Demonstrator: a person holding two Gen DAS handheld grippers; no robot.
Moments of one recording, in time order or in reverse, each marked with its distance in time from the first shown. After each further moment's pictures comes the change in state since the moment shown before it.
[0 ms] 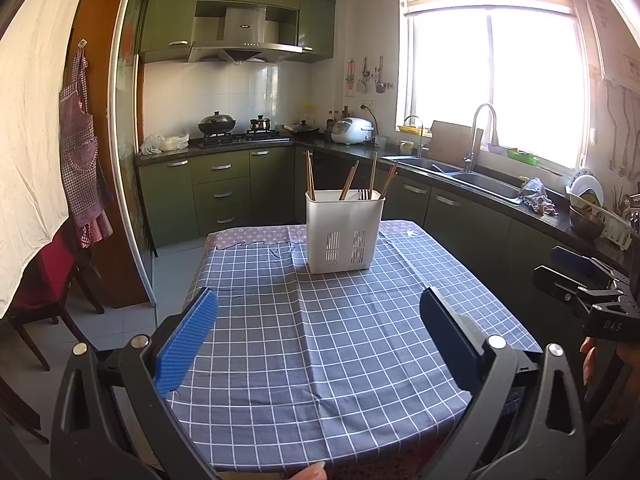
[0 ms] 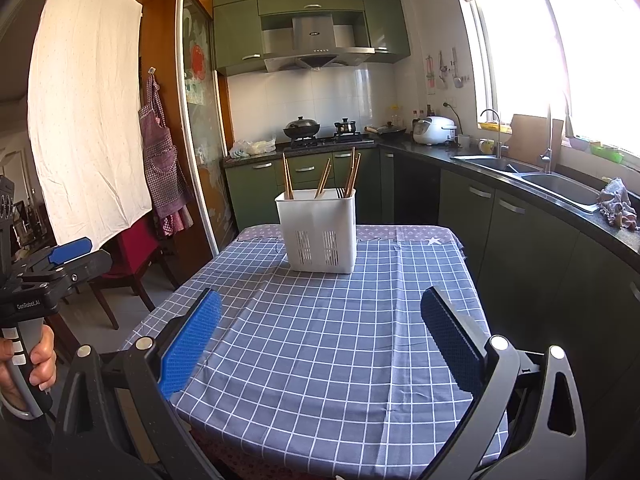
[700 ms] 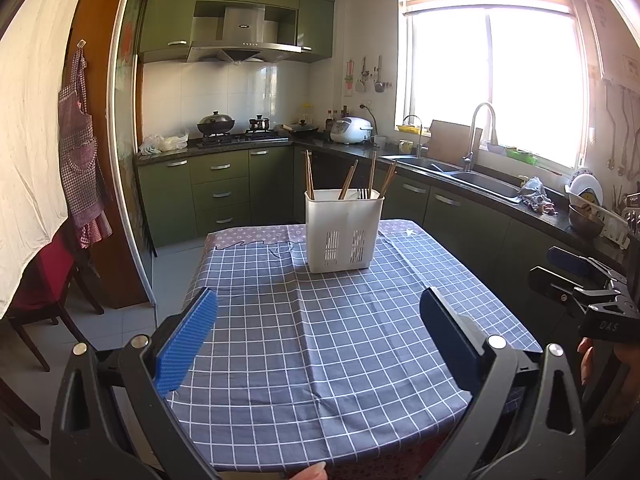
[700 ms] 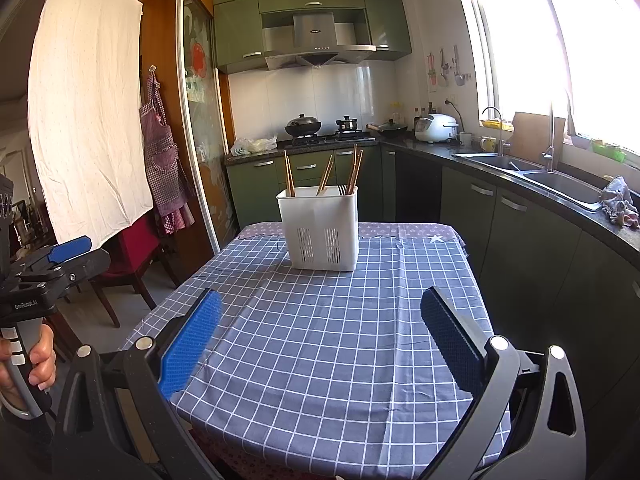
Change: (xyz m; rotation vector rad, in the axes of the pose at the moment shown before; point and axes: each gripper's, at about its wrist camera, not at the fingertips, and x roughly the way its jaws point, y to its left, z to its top) left arm -0.003 -0.003 0.000 0.001 0.001 -0.003; right arm 0.004 0.000 -0.004 0.002 0.008 0.005
